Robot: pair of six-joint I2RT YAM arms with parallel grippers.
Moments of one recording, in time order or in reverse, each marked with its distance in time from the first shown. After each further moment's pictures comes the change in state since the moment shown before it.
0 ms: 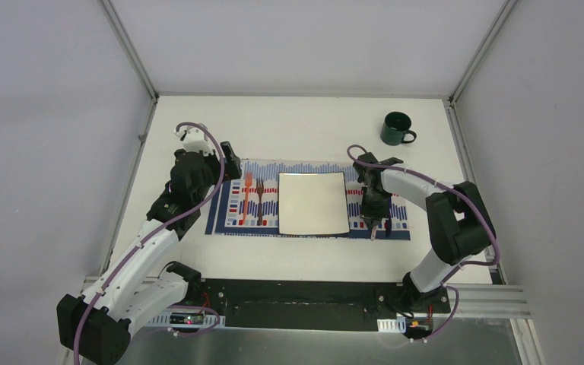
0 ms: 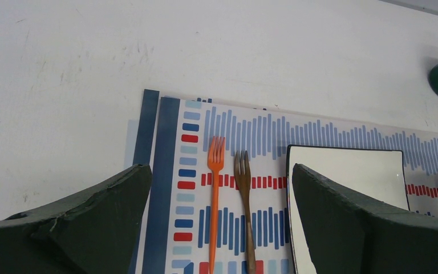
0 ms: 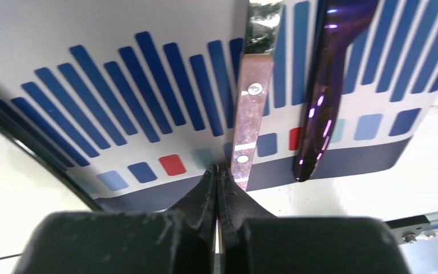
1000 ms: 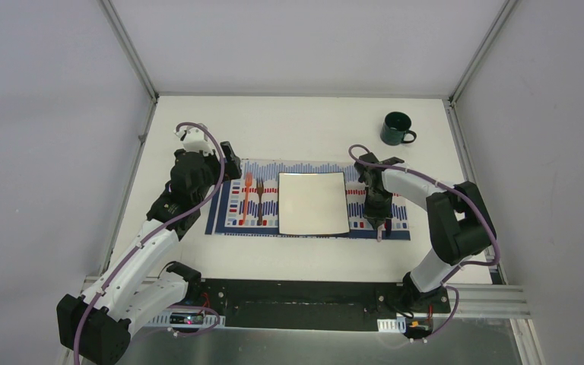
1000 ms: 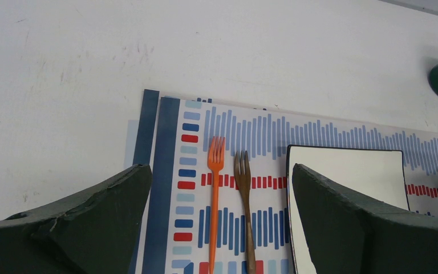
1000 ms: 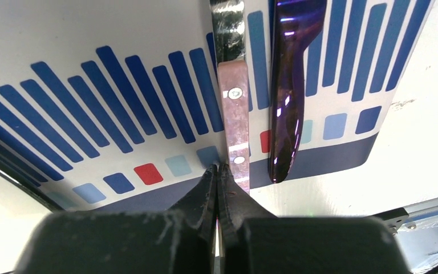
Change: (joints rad) left arm 0.000 0.000 0.000 0.000 0.000 0.000; right arm -0.010 -0.001 0.000 -0.029 0.084 -0.001
